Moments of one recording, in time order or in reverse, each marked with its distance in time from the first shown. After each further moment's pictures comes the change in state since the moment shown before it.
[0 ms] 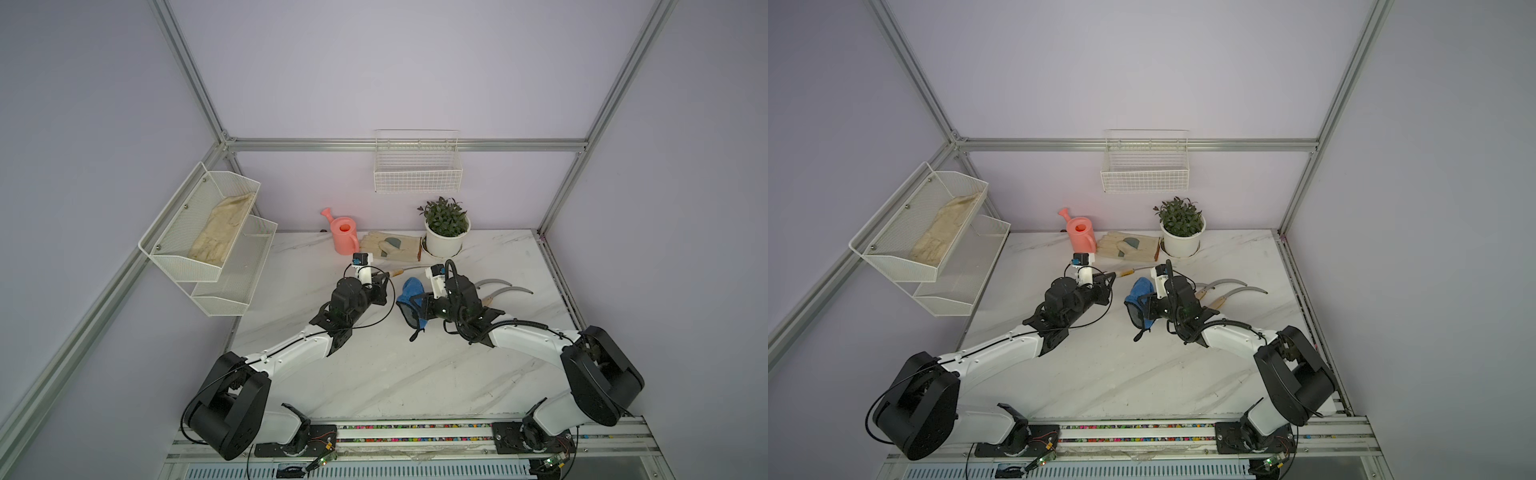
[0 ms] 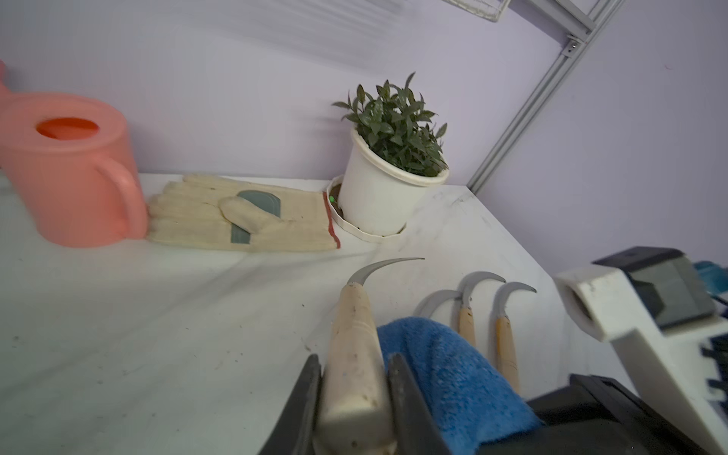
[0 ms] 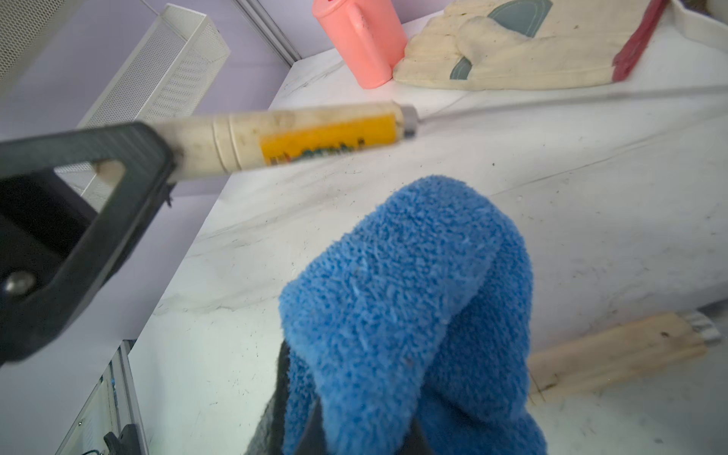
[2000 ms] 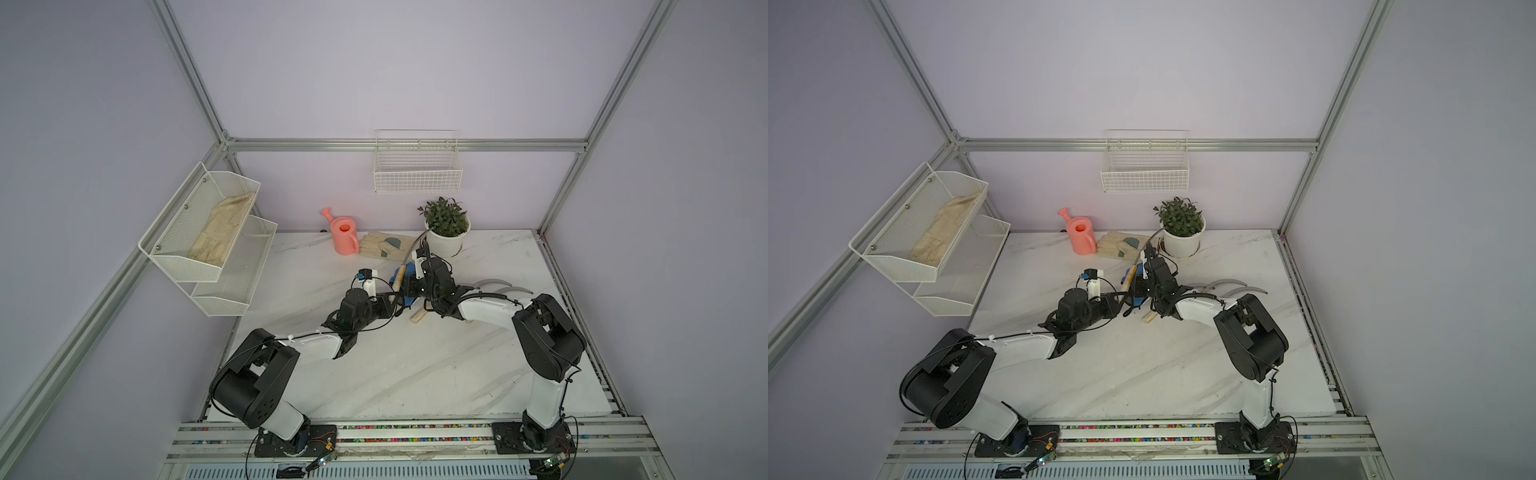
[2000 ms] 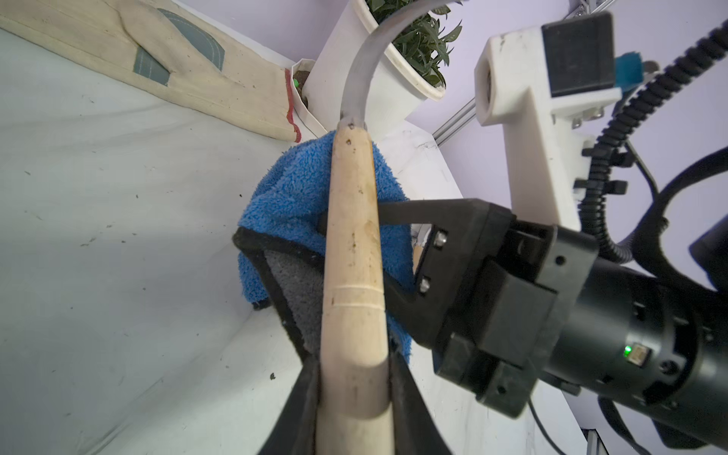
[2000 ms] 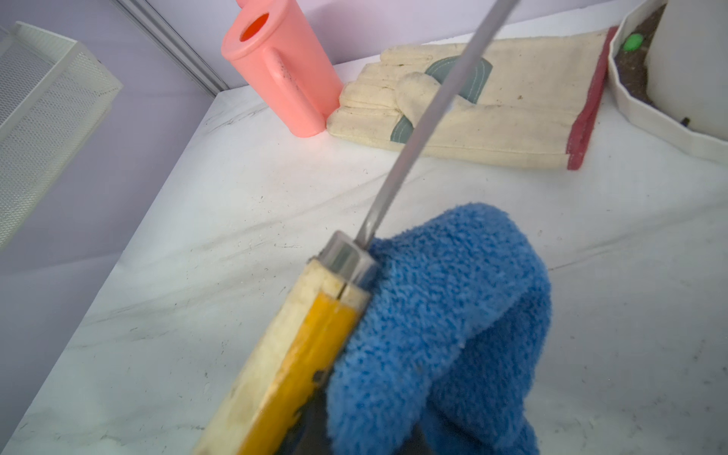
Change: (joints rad) left arm -0.010 0.184 -0.095 0.164 0.177 -0.278; right arm -0.002 0.319 0.342 -0.065 0.169 -0.047
